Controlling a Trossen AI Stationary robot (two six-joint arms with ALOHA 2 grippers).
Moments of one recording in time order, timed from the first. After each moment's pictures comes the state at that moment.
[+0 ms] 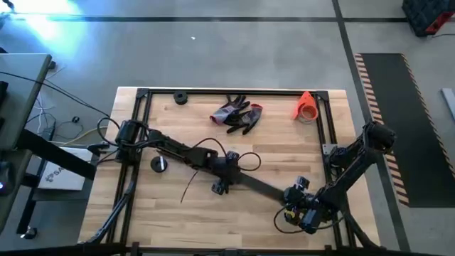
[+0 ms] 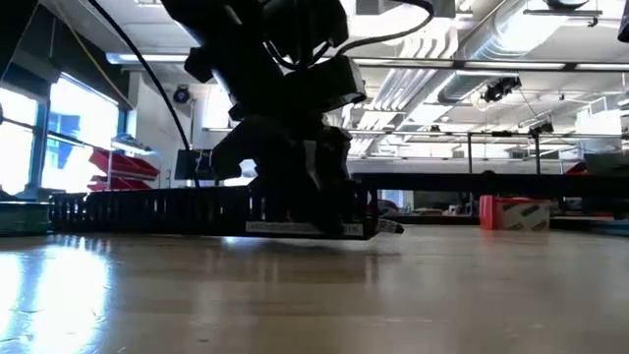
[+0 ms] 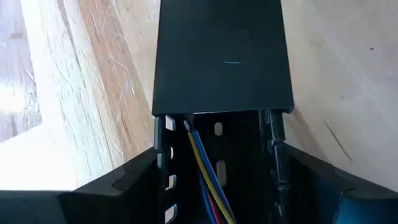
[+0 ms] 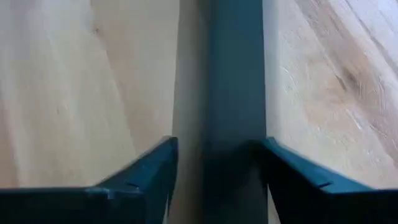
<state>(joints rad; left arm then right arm) -0.17 1.98 1.19 -0.12 -0.04 0.36 0.92 1.58 0.85 -0.63 0.55 1.23</state>
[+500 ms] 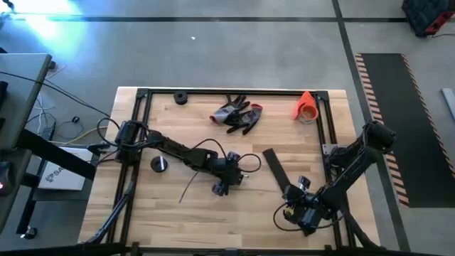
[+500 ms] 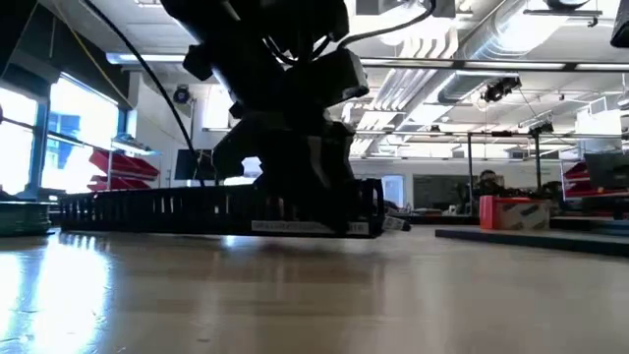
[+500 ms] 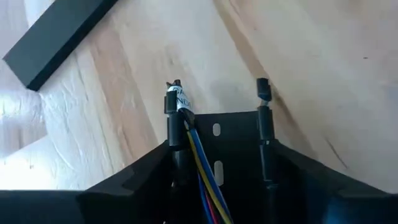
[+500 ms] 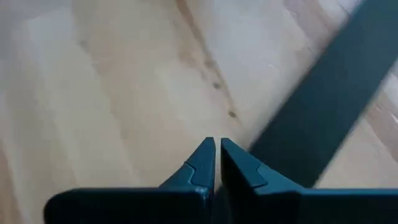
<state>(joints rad) -0.18 1.98 1.19 -0.12 -0.05 0.34 0.91 1.58 0.84 -0.68 0.54 1.37</state>
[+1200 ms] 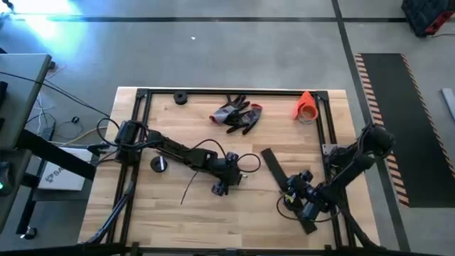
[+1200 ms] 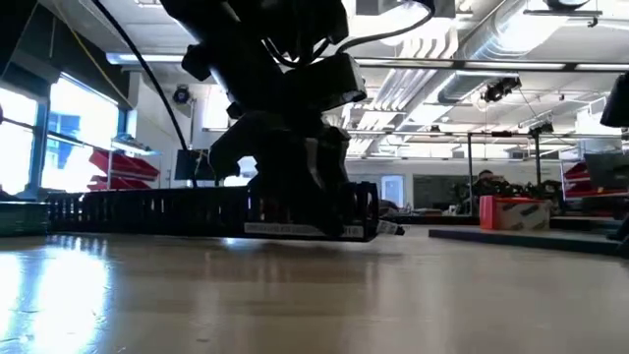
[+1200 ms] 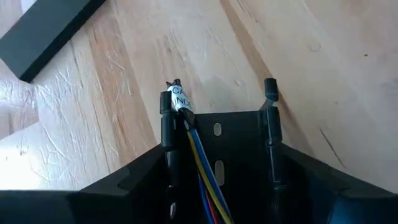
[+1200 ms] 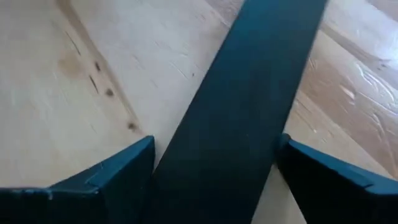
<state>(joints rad) -0.18 1.98 1.19 -0.14 -0.05 0.29 0.92 1.69 0.60 -0.48 0.66 1.57</state>
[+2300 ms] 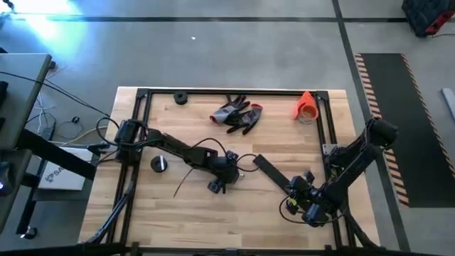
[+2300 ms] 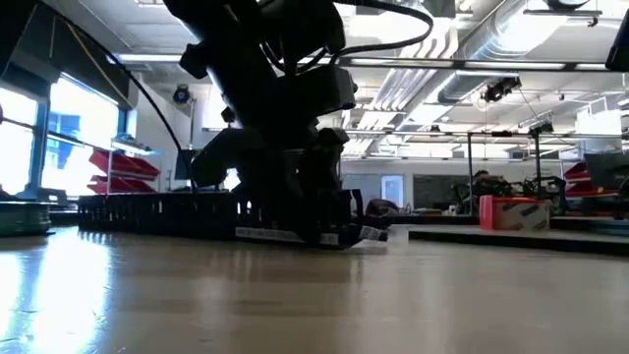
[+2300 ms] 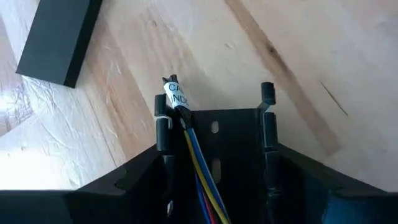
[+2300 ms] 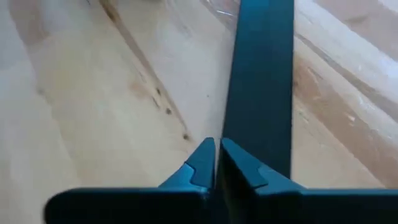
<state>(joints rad) -0.16 1.98 1.19 -0.23 -0.04 0.44 0.94 1.51 0.72 -0.64 0.69 1.51</state>
